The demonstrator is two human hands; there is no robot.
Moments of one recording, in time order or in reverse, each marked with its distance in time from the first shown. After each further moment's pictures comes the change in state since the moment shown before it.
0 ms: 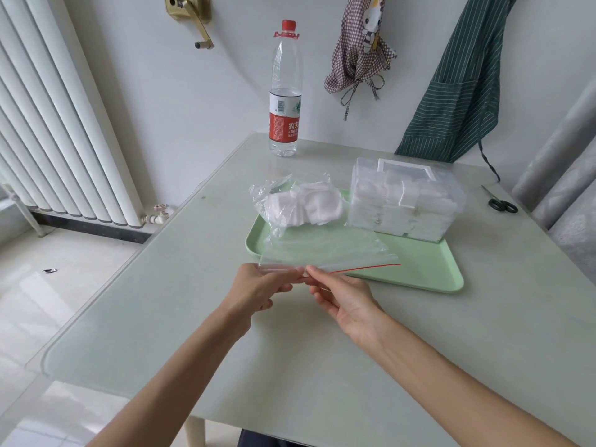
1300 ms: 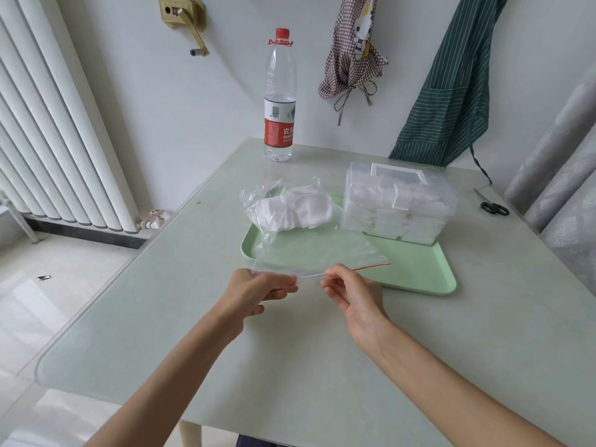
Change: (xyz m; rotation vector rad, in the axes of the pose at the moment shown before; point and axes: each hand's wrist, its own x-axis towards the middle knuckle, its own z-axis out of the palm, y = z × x) left_hand 0.000 0.000 -0.002 -0.006 -0.025 -0.062; right_hand 0.005 -0.006 -0.012 0.095 0.228 -0.139
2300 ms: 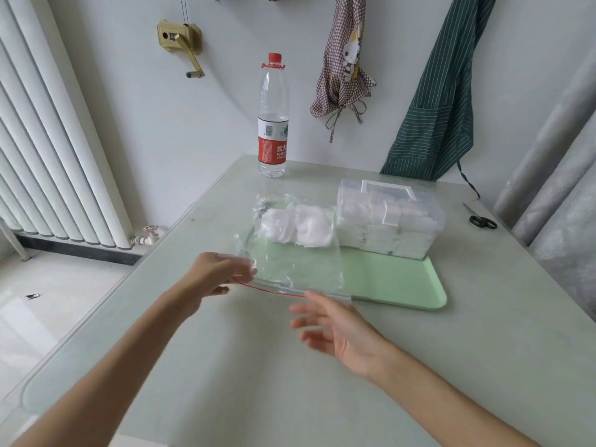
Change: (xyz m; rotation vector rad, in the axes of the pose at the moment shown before) left_hand 0.025 0.025 -0.054 0.191 0.047 0.091; right_hand -0.028 -0.013 -0.010 -0.315 -0.476 0.270
